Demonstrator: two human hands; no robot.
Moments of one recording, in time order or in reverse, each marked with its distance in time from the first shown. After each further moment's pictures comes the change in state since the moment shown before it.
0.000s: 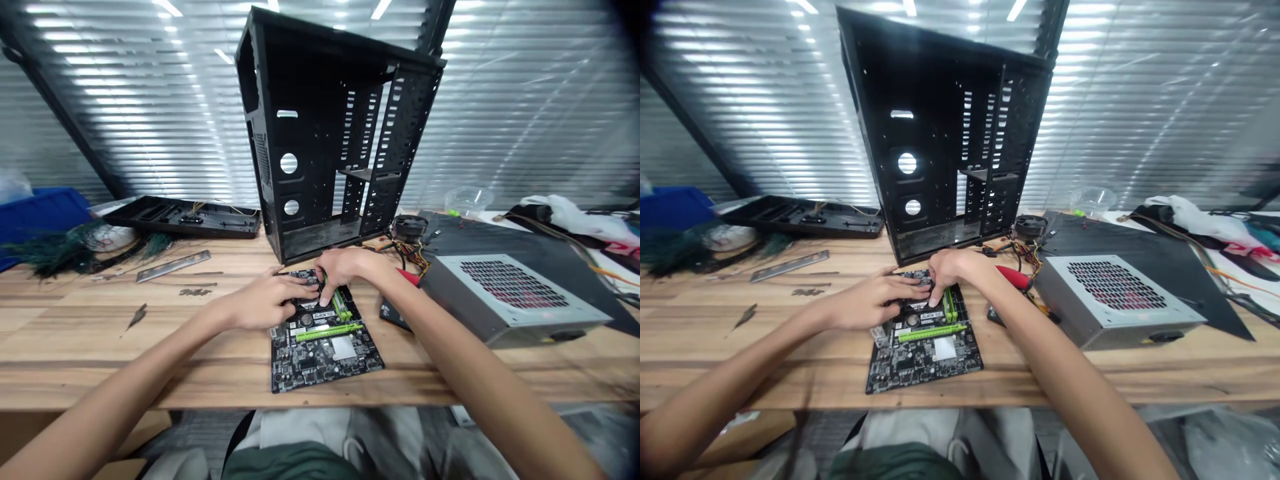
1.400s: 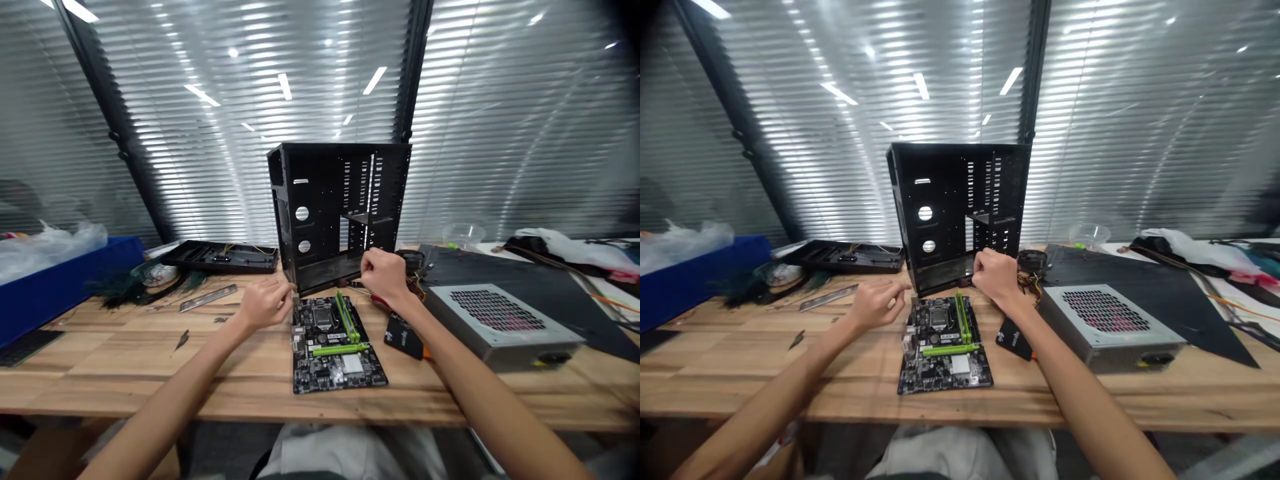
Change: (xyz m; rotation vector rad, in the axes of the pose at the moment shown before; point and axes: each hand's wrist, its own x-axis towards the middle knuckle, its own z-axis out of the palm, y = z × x) left_hand -0.016 -0.060 0.025 0.567 0.893 0.055; right_hand -0.031 0.053 0.040 0.088 1.499 0.099
